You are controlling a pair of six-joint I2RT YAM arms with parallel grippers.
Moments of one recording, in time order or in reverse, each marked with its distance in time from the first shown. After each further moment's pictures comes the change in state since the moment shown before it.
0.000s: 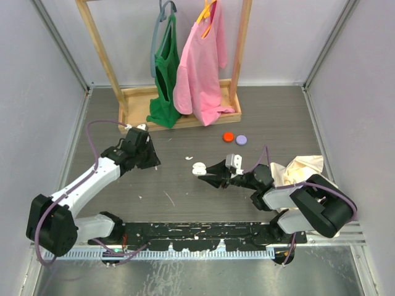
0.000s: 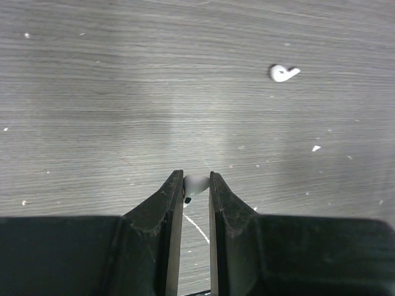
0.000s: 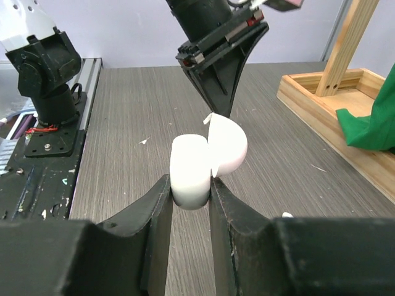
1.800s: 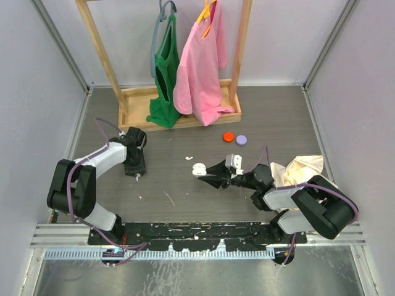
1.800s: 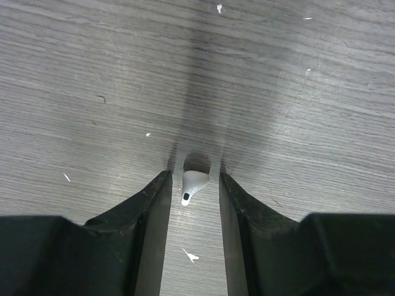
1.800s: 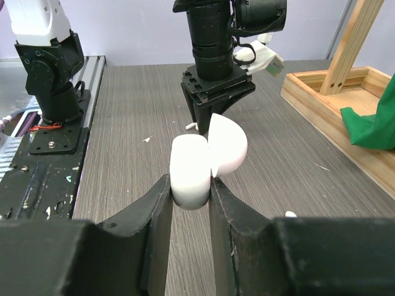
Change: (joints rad) left arm 0.173 0.307 0.028 -0.112 -0.154 0.140; right arm -0.001 -0.014 0.000 -0.023 -0.009 -0.001
